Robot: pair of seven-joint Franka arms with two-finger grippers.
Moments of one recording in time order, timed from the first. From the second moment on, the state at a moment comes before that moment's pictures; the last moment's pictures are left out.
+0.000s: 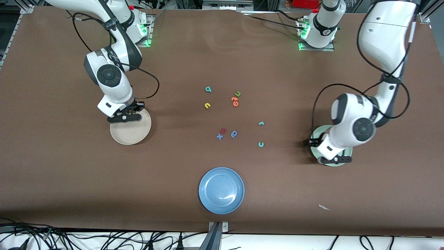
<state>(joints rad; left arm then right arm) -0.14 0.61 -0.06 -1.73 -0.03 2.25 -0.36 -0.10 0.25 0.40 -2.21 -0.41 2.32 0.41</state>
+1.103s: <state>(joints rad) -0.44 0.73 -0.05 -1.64 0.00 2.32 -0.67 0.03 0.35 0.51 -2.14 -0.27 2.42 0.76</state>
